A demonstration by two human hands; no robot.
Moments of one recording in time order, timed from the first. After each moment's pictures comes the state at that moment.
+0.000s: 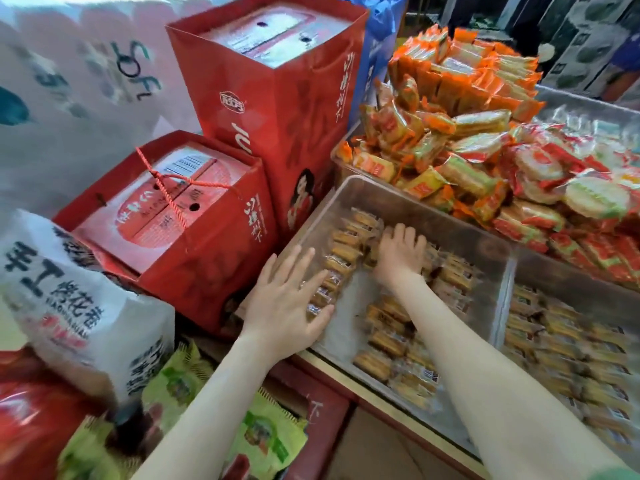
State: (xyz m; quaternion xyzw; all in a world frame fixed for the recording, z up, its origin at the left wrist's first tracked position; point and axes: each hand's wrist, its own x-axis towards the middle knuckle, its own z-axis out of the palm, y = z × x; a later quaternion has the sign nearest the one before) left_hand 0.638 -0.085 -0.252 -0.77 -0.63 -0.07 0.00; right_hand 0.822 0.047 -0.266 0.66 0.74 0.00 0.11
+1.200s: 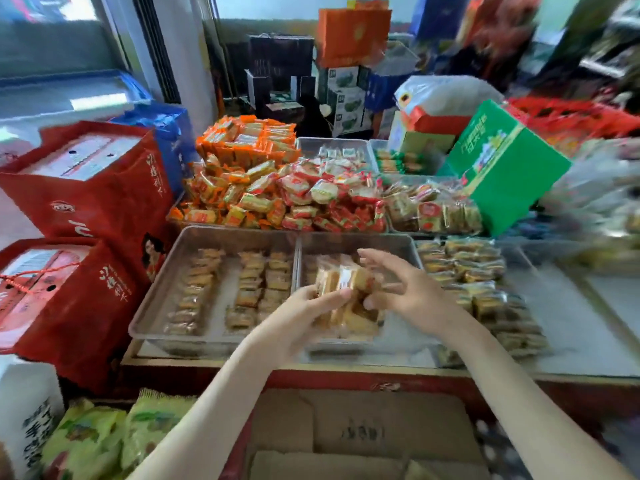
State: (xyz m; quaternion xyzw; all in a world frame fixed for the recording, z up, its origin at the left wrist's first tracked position) left_hand 0.860 -0.222 -0.057 -0.49 -0.36 -0.21 -0.76; right_hand 1.050 -0.274 -0.024 0.60 0.61 -0.39 -0.34
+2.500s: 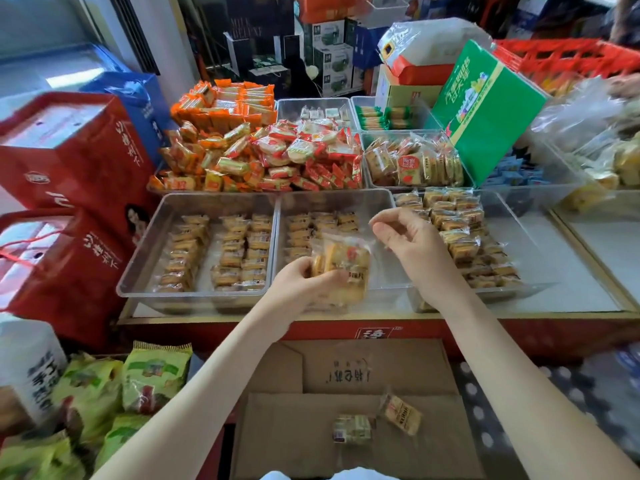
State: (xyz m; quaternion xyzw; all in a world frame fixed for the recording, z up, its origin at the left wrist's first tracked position) left_hand 0.895 -0.281 -0.071 -0.59 -0.45 -0.23 -0.63; right_hand 1.081 -0.330 -0.039 0.65 0.52 -0.29 -0.47
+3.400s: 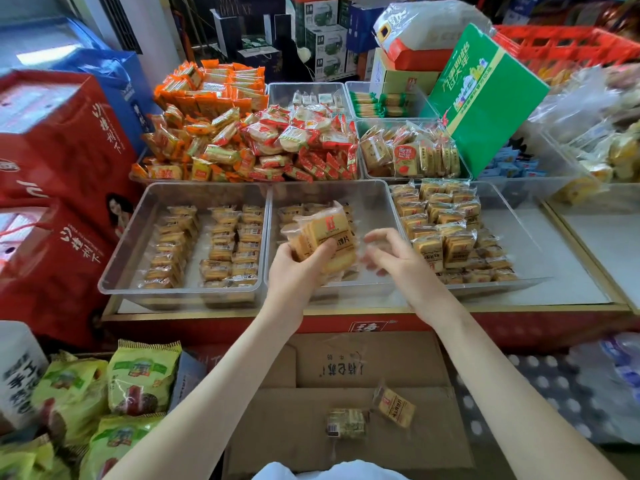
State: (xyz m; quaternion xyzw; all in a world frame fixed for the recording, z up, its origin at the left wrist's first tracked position) left_hand 0.921 -0.274 -0.080 -0.45 -0.51 -0.36 -0.64; right_hand 1.076 -0.331 -0.064 0.63 0.47 -0.44 -0.42
